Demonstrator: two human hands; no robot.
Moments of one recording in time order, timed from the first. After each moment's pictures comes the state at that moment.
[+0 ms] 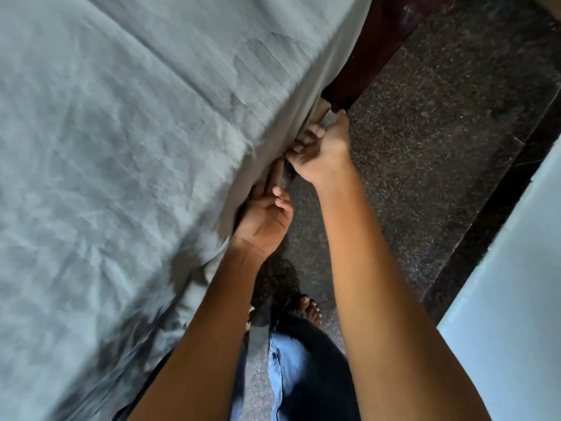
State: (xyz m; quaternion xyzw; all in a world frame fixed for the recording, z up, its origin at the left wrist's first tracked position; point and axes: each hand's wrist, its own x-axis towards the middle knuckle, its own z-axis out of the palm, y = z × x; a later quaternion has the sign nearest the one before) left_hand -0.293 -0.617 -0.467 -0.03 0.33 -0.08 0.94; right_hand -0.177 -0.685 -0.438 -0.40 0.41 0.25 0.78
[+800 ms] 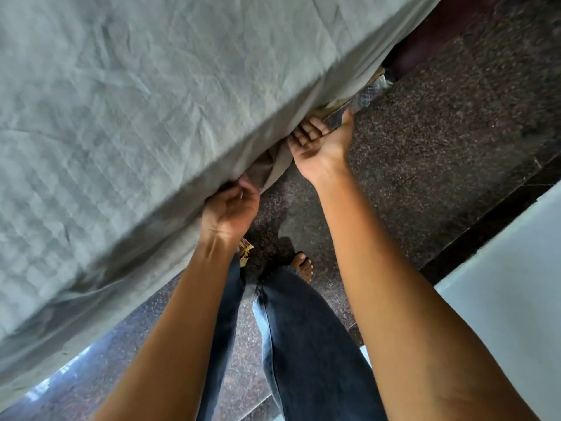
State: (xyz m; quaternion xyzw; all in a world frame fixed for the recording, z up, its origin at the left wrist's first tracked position) left_hand -0.409 -0.567 -0.427 -0.16 0.56 0.08 0.81; right_hand -0.271 -0.655 -0.415 -0.38 0.41 0.30 0.78
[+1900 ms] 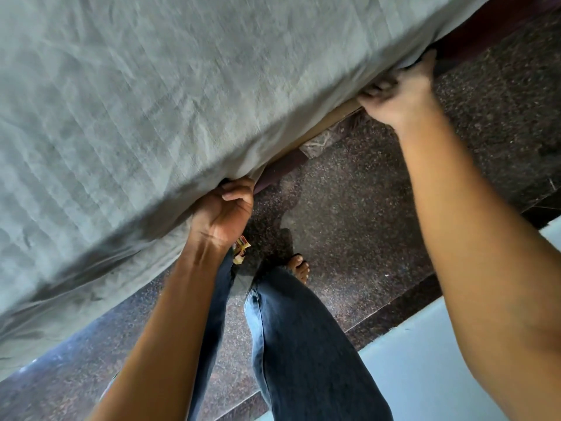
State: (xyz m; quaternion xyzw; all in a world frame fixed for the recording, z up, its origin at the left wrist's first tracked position) left_hand -0.416 -0.562 -0.459 -0.23 0.39 0.05 0.89; right_hand -0.154 -0.695 -0.422 -0.49 0.38 0.31 0.72
